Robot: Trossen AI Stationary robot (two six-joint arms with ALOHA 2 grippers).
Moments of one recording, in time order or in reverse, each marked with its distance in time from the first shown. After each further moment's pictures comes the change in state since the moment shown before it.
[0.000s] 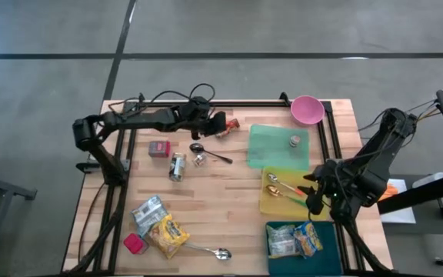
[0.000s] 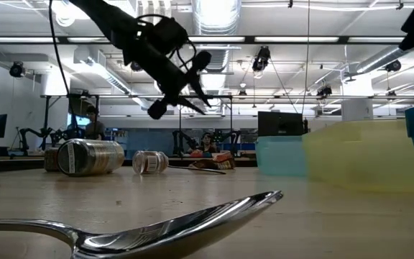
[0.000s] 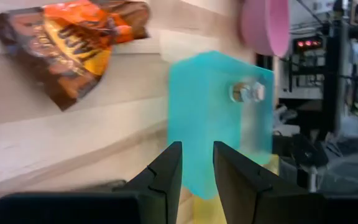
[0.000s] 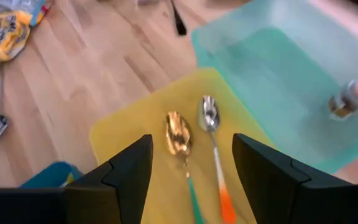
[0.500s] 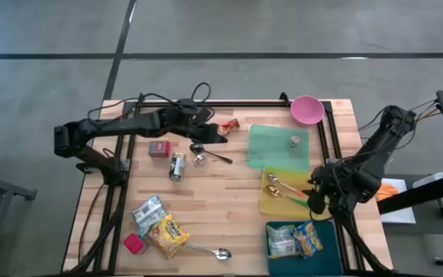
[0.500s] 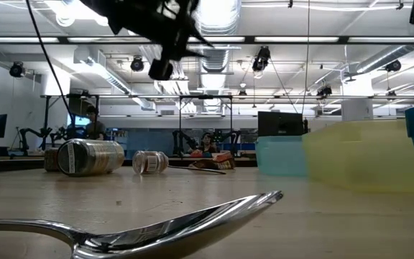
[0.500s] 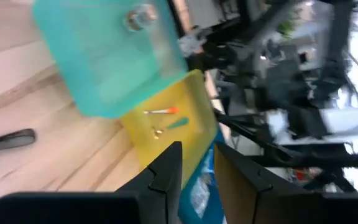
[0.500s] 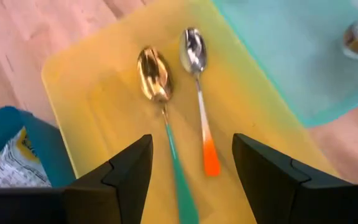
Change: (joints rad) left arm -0.122 -0.200 0.000 -0.008 0.190 0.186; right arm 0.003 -0.110 -0.208 0.093 -0.190 0.018
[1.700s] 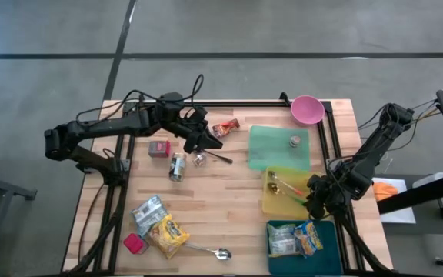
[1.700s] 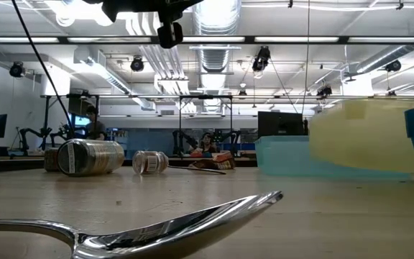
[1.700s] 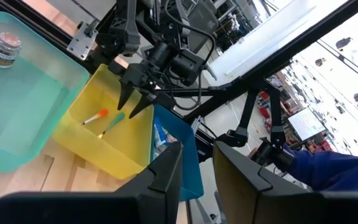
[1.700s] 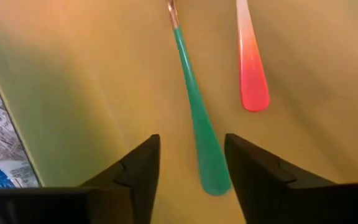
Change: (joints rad) left arm -0.004 -0.116 0.000 0.121 0.310 0.367; right arm 0.001 -0.134 -0.377 0.471 -0.251 0.036
